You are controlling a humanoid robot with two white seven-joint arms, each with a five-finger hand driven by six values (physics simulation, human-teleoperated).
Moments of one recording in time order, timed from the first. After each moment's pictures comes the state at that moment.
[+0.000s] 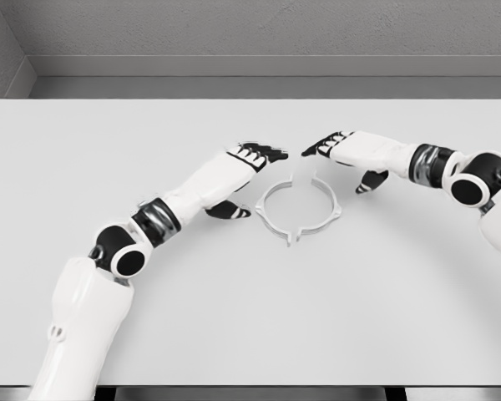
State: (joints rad) left arm -0.28 0.02 -0.21 -1.47 -0.88 -0.52 -0.40; right arm -0.69 -0.57 0.65 -1.24 0.56 -0.44 0.50
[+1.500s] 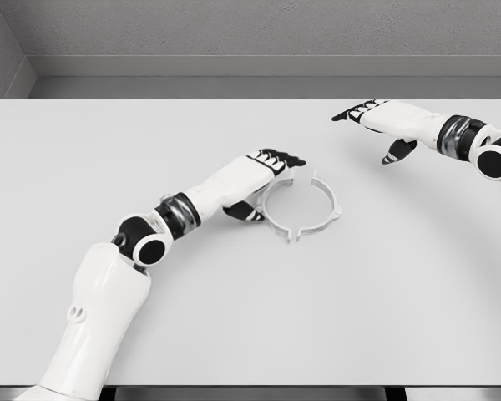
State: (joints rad) left arm -0.37 0.00 -0.27 -1.33 -0.89 -0.51 -0.40; right arm -0.79 -0.59 0.64 -1.09 0.55 -0.44 0.45
